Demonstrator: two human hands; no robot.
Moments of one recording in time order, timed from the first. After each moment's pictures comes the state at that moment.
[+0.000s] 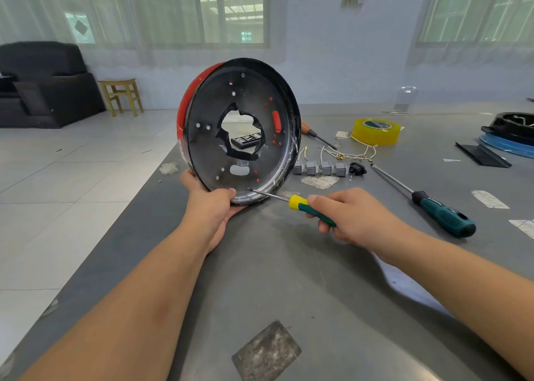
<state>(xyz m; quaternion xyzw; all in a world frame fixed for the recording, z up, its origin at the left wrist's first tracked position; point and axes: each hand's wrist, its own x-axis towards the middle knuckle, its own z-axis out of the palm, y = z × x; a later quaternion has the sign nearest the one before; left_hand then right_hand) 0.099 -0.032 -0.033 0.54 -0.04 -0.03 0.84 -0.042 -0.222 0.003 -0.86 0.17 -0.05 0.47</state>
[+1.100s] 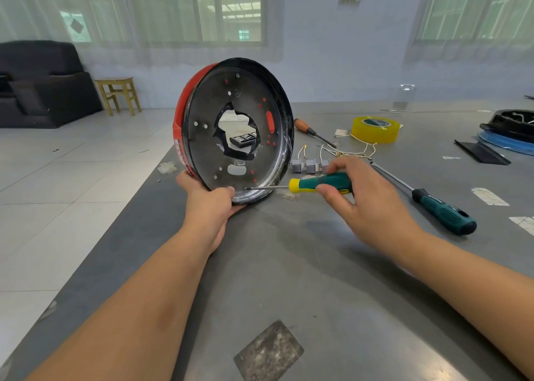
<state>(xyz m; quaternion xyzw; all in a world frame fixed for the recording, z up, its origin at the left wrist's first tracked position) 0.094 -0.032 -0.030 0.55 -0.03 -0.02 0.83 -0.038 -0.251 -0.013 -0.92 0.01 -0.34 0.20</state>
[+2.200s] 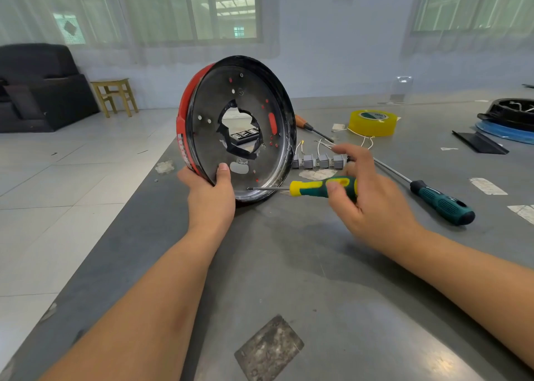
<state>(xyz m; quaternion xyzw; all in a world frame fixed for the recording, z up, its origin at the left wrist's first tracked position) 0.104 -0.036 -0.045 0.73 -0.03 0.11 0.67 -0.052 -0.241 -0.015 -0.90 -0.02 -0.37 0.21</state>
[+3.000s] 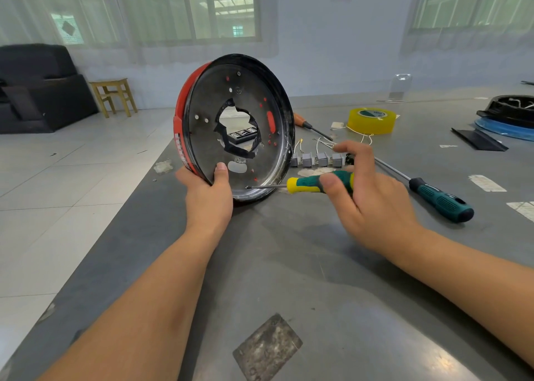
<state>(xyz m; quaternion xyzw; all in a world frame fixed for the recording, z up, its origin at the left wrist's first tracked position) 0.106 -0.035 -0.047 0.73 -0.04 0.11 0.68 -0.055 -0.236 -0.015 -0.90 0.01 -0.41 0.15</state>
